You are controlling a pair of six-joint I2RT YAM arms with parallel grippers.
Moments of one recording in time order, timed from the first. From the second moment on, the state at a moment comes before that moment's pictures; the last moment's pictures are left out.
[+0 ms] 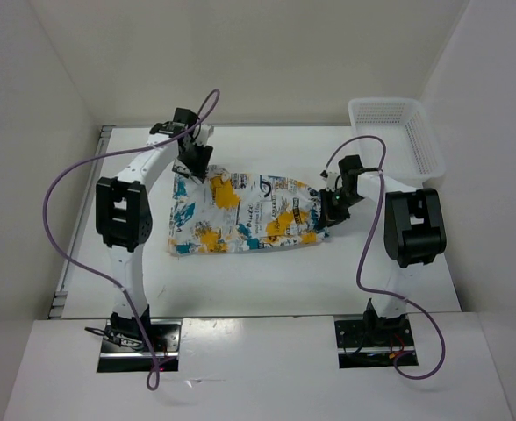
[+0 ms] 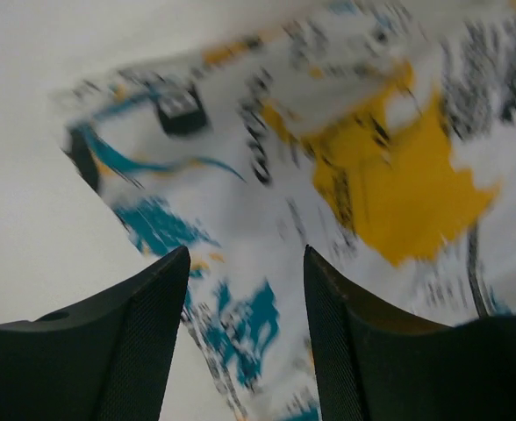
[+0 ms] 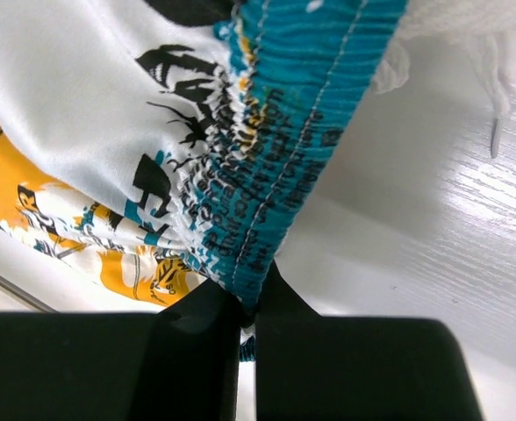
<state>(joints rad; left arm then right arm) -0.20 2.06 1.83 -0.92 0.06 0.07 0.10 1.85 1.16 -0.66 -0.43 0.00</state>
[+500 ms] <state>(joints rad) -0.07 2.28 2.03 -0.83 0.11 0.07 0.09 1.82 1.16 -0.66 -0.43 -0.09</state>
